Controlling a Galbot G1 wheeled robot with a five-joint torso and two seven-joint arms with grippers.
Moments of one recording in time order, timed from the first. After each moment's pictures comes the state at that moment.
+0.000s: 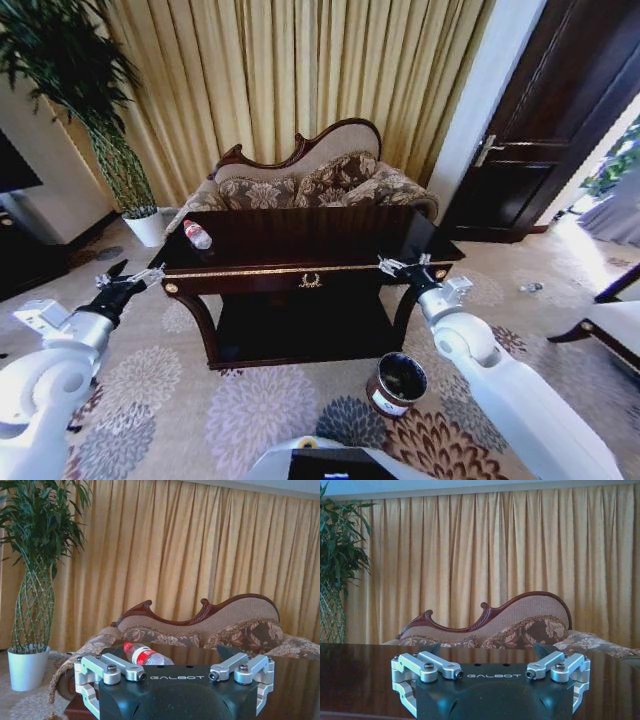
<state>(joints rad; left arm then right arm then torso) 1.52 -0.98 -1.08 -2.24 -0.90 0.40 -0.07 -1.18 0.84 0.39 2.07 0.70 -0.13 0.23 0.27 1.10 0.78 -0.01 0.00</state>
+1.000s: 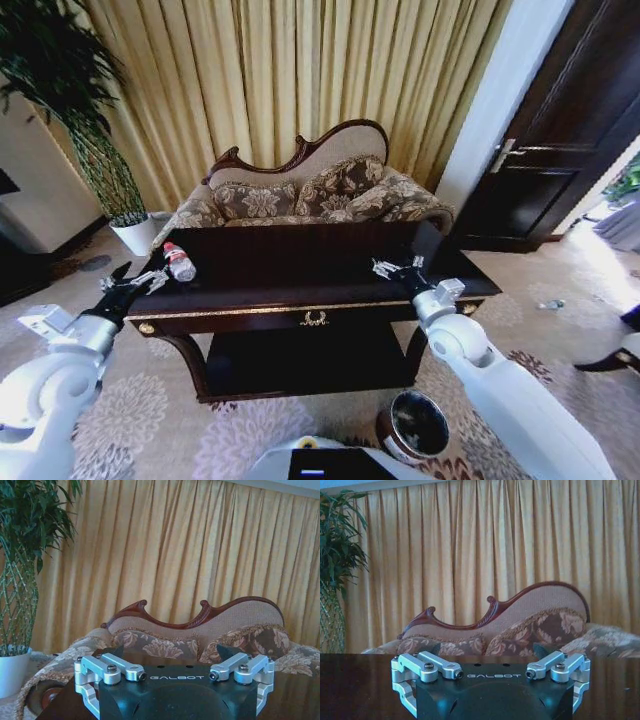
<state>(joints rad) 1.52 -1.01 -1.05 -2.25 -0.90 0.38 -0.06 -1.17 0.84 0.36 2.09 0.76 -0.15 0.24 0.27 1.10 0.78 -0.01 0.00</state>
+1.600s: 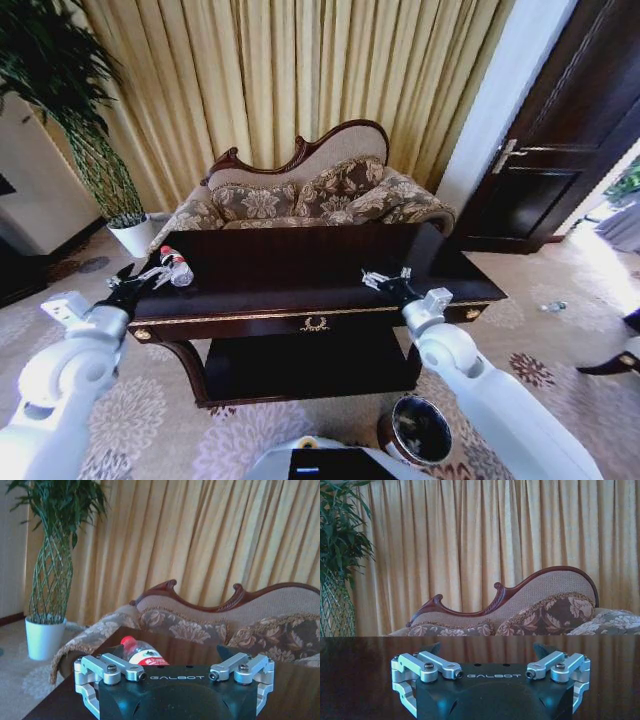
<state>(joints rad) 1.38 -0.93 -0.88 -2.19 -0.99 0.46 -0.38 -1.19 0.87 0.29 2.09 0.72 -0.15 0.25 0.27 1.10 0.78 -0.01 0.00</state>
